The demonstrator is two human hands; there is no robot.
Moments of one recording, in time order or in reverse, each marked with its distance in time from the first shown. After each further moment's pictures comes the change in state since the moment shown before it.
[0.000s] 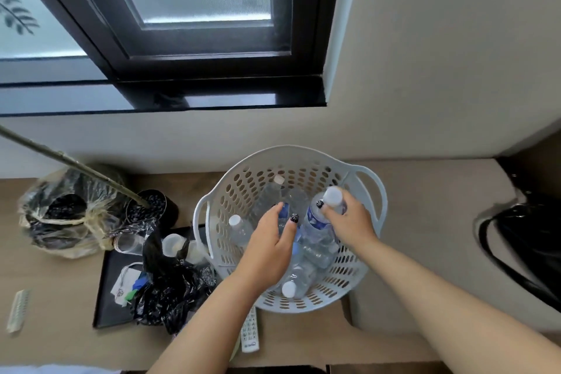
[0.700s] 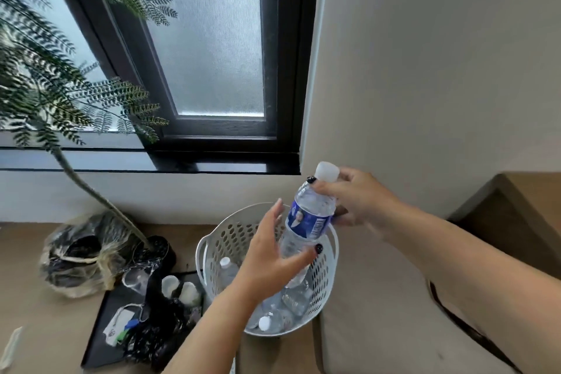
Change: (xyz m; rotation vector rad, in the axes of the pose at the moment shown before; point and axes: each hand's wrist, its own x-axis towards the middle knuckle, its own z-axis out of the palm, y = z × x) left_hand -0.098 0.124 -0.025 -0.248 0.129 0.353; right_hand -0.144 -0.200 -0.158 0.150 -0.157 -0.108
